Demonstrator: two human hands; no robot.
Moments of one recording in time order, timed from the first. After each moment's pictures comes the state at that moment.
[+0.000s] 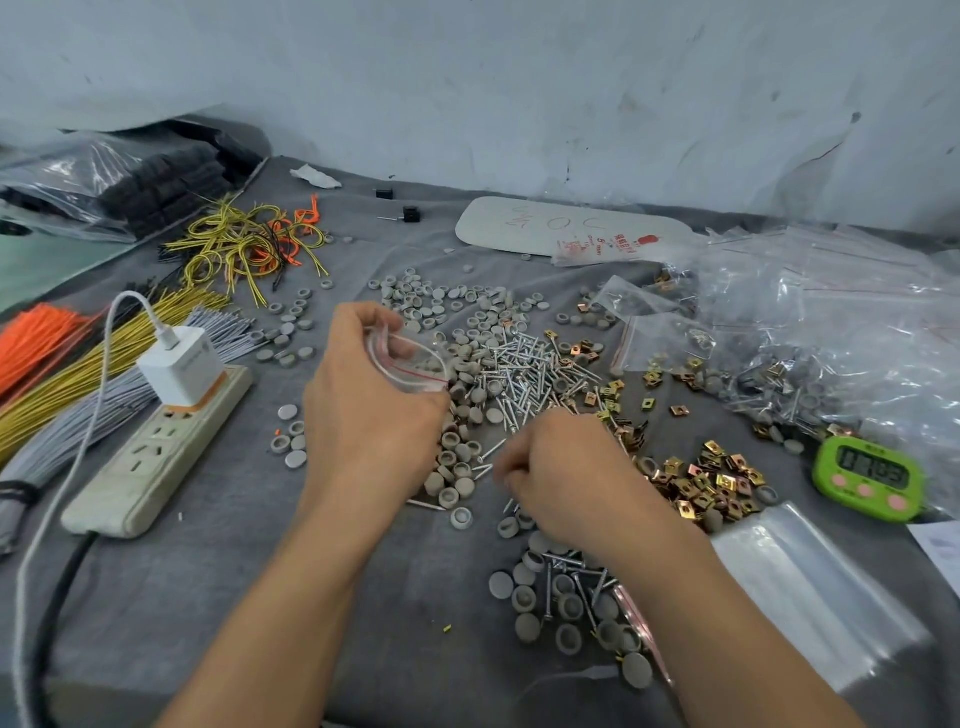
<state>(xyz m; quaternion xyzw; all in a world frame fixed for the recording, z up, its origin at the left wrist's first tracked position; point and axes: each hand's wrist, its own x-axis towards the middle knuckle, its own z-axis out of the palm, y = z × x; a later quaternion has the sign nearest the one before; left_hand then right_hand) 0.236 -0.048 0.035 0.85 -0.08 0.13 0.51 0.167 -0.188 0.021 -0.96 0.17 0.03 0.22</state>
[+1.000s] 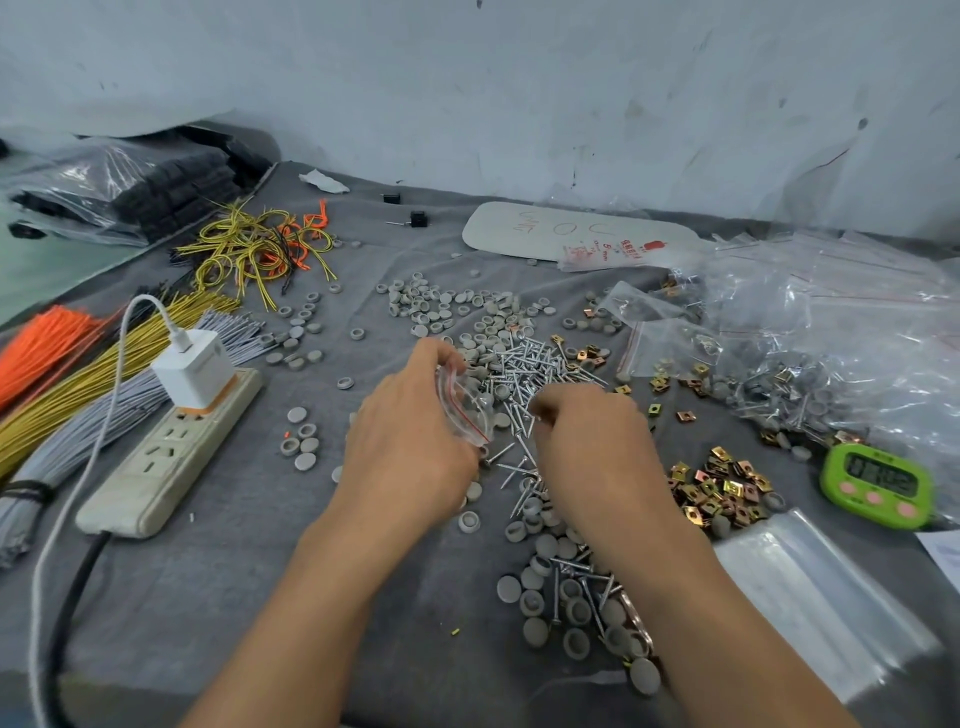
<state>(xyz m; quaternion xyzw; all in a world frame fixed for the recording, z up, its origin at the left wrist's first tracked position) 0.235 -0.054 0.026 0.92 -0.18 0.02 0.35 0.172 -0.190 0.025 -0.94 0.24 -0.13 0.20</state>
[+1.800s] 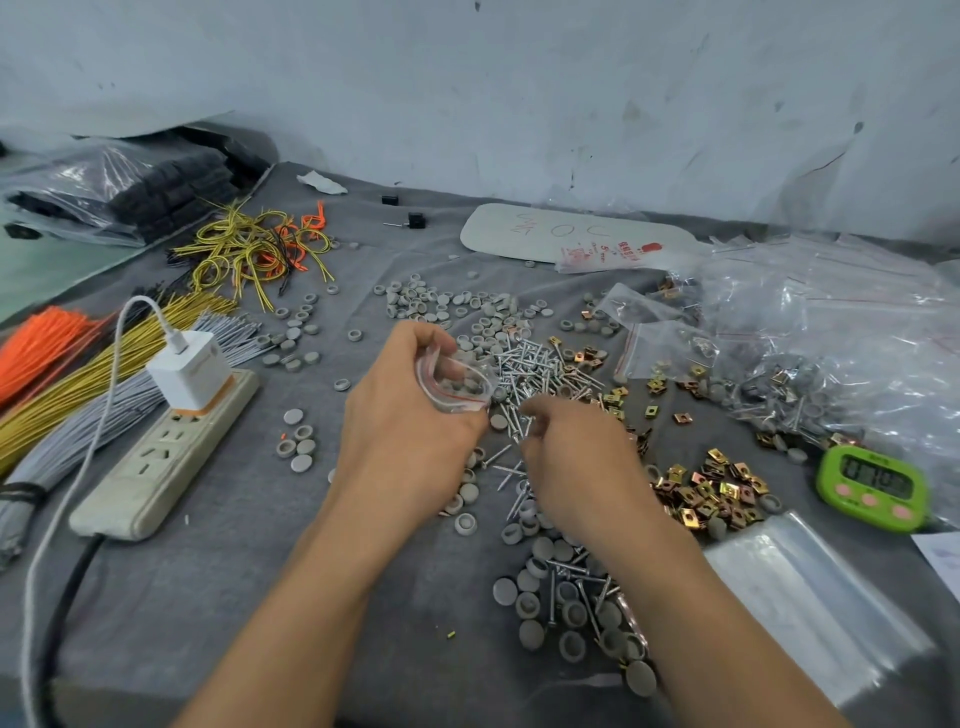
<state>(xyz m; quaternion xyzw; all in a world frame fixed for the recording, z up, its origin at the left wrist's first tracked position) 0.231 -0.054 0.034 0.84 -0.17 0.07 0.51 0.174 -0.192 0.017 -0.96 0.20 -0.06 0.19</state>
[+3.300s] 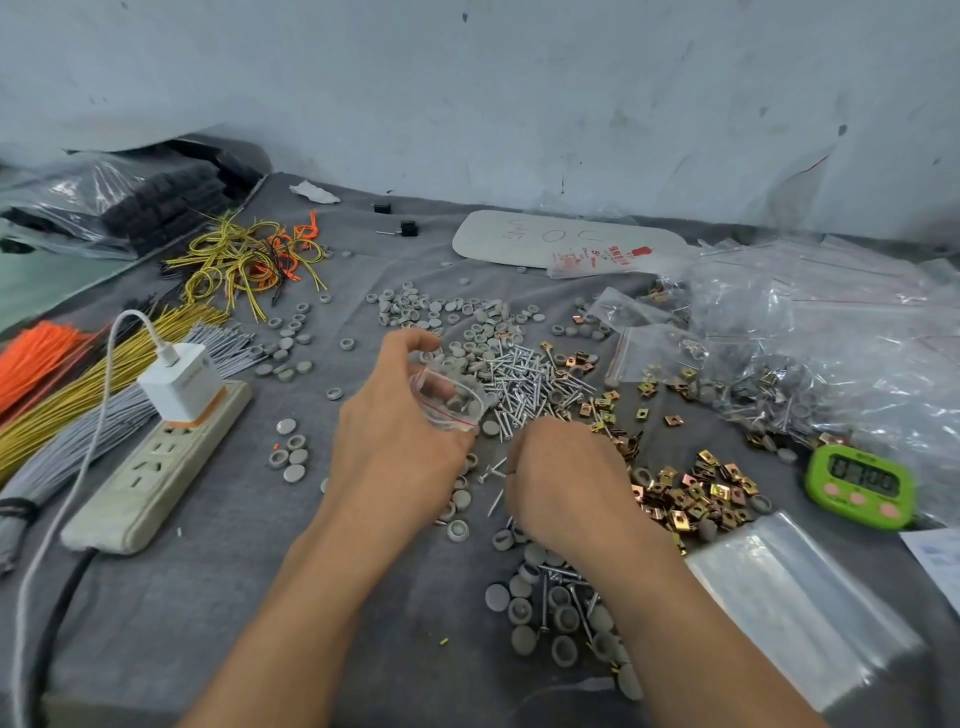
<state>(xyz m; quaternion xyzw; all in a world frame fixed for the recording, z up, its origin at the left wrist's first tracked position) 0.234 -0.054 0.028 0.87 -0.18 0.06 0.46 0.173 -0.185 0.016 -0.97 0.19 -0.01 0.11</state>
